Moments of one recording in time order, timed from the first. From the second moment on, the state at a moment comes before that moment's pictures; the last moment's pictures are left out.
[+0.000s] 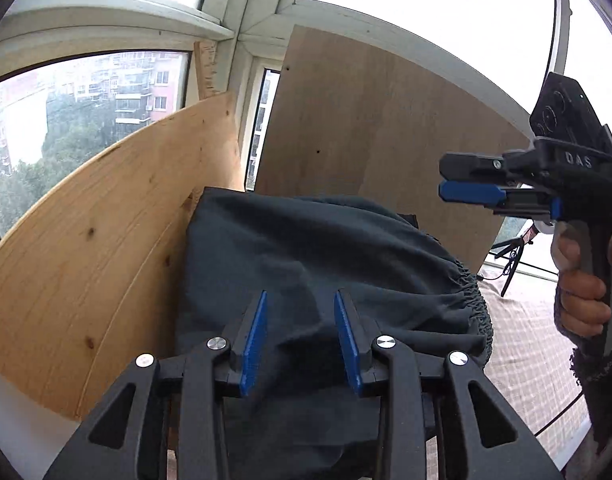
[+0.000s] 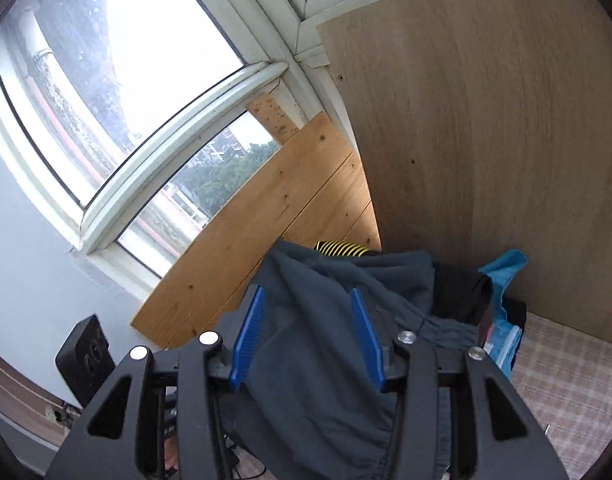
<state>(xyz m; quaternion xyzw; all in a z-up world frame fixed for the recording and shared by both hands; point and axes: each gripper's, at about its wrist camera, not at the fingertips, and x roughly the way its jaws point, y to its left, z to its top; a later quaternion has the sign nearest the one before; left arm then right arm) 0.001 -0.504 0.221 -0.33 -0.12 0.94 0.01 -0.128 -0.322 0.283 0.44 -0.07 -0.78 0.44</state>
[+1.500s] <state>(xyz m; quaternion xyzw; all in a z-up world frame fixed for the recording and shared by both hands) 0.150 -0.406 0.208 -0.38 -0.12 0.91 -0.11 0.037 -0.164 0.230 0.39 0.04 -0.89 0.24</state>
